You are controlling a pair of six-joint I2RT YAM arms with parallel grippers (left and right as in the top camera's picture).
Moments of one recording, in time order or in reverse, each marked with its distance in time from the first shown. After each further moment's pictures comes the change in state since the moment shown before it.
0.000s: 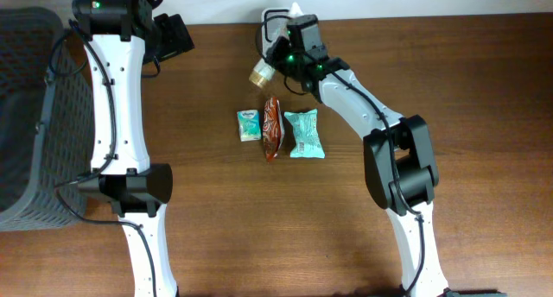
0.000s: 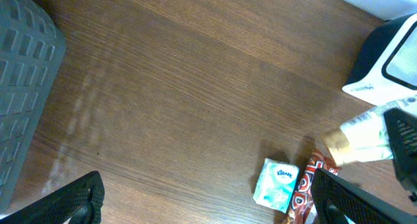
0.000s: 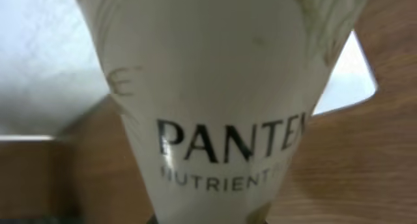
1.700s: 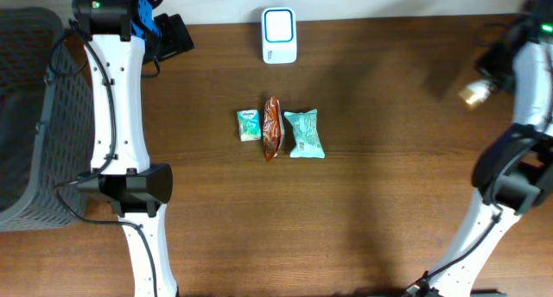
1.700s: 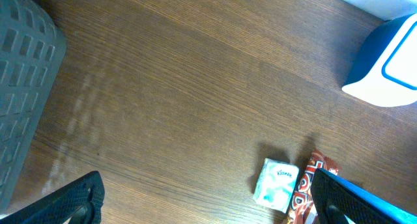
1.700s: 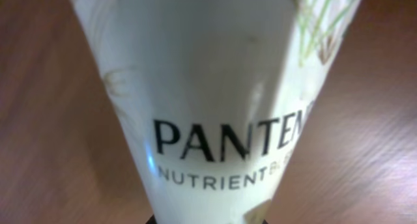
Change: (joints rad) left arm 0.000 0.000 0.000 0.000 0.000 0.000; right arm -0.833 -0.016 0.299 -0.835 0.264 -0.333
